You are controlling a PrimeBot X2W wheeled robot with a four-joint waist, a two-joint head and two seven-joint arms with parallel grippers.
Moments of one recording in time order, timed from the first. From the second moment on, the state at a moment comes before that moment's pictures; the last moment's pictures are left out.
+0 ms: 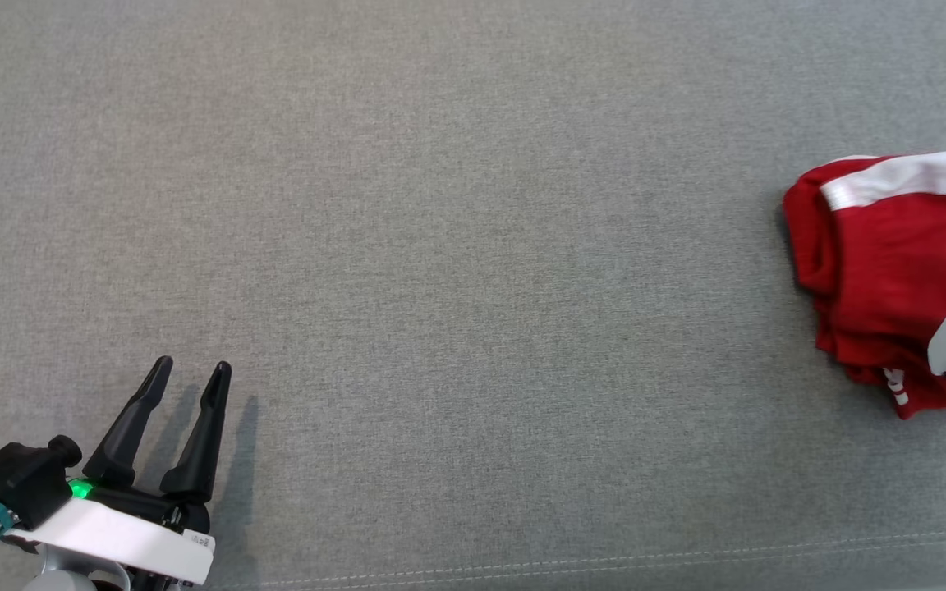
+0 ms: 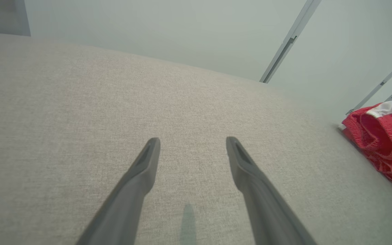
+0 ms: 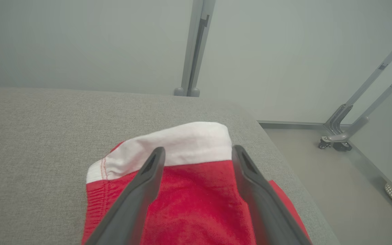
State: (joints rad) left arm -0.07 0.40 -0.25 0.11 -0.70 -0.12 -0.25; right arm -0.41 -0.04 -0.33 0.07 -0.14 0.13 0.23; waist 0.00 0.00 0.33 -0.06
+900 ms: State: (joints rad) left arm -0.07 0.24 -0.11 0.33 -0.49 -0.12 -0.25; right arm -0.29 -0.04 -0.05 0.26 0.05 0.13 -0.15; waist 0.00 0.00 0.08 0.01
